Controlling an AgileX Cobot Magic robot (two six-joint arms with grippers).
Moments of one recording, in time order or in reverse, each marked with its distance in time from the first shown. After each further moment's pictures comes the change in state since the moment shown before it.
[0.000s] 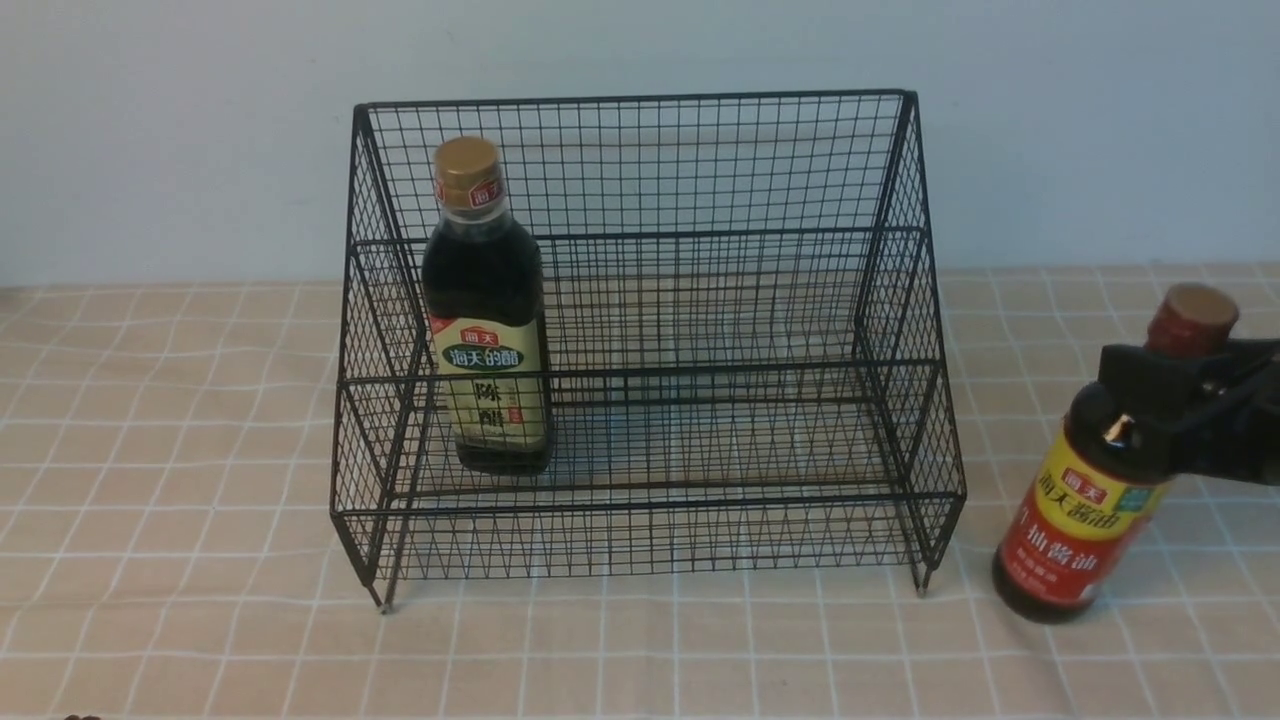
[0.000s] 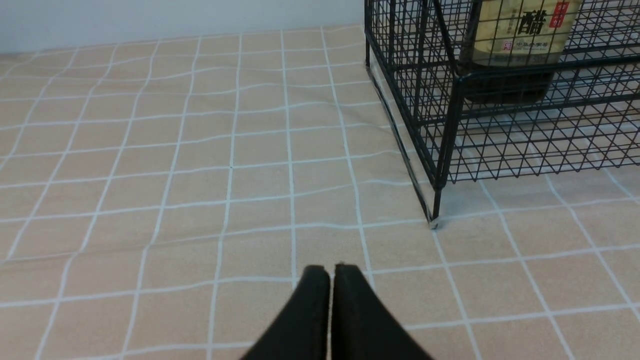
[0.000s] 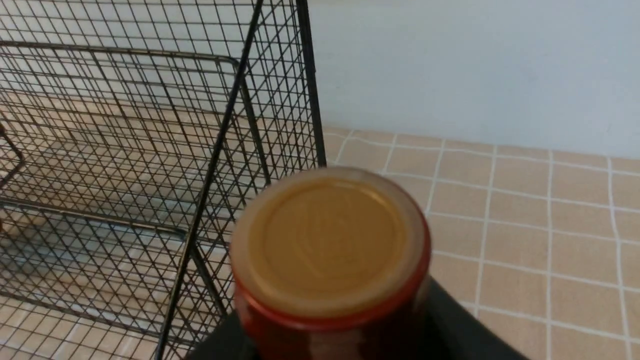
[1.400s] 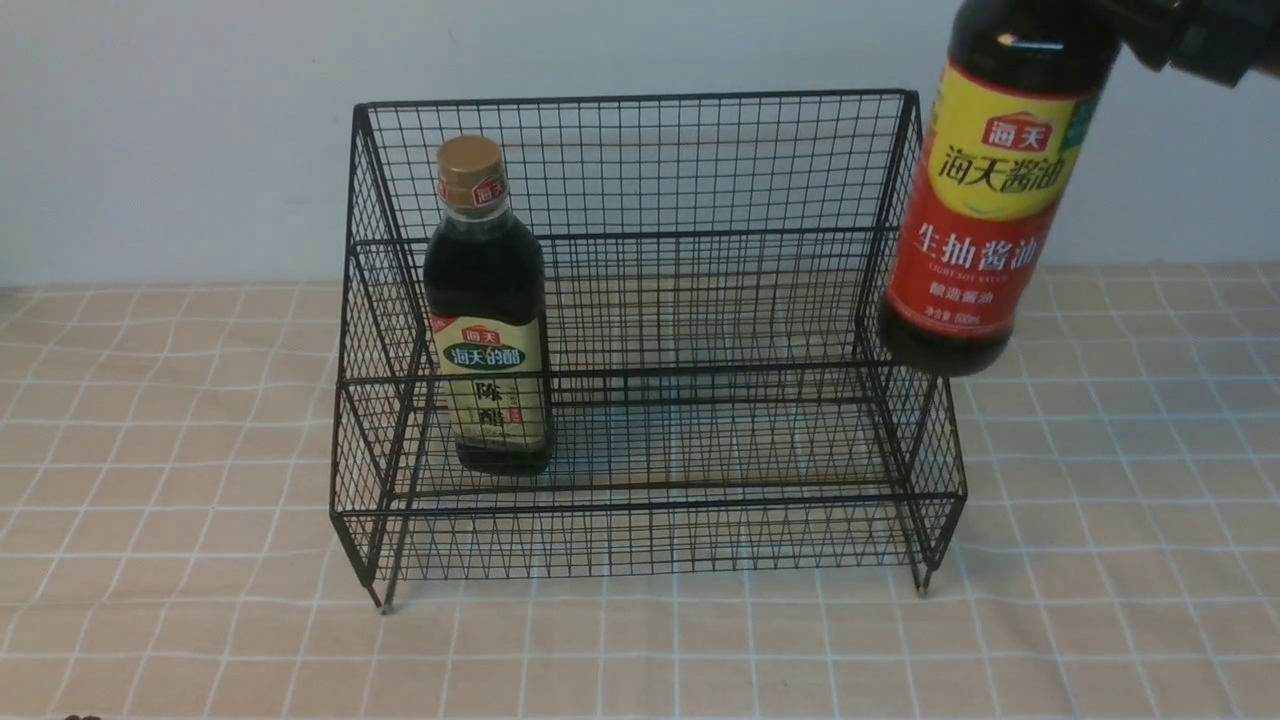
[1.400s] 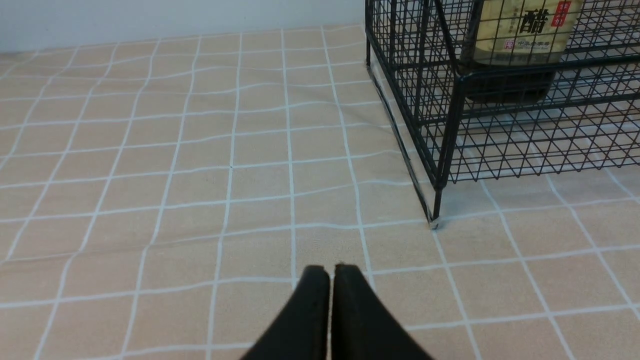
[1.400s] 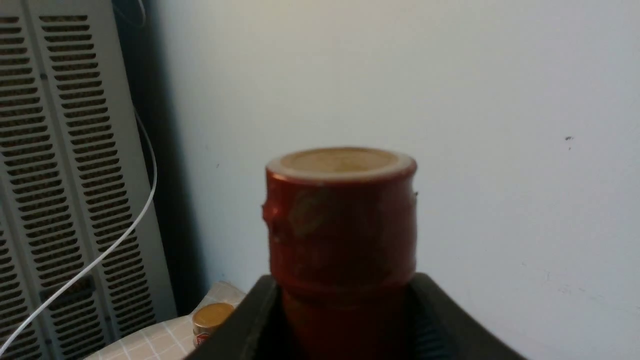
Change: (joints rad) right arm 0.002 0.177 -0.579 -0.200 -0.609 0.309; left arm 0.000 0.000 0.000 0.000 0.000 0.000
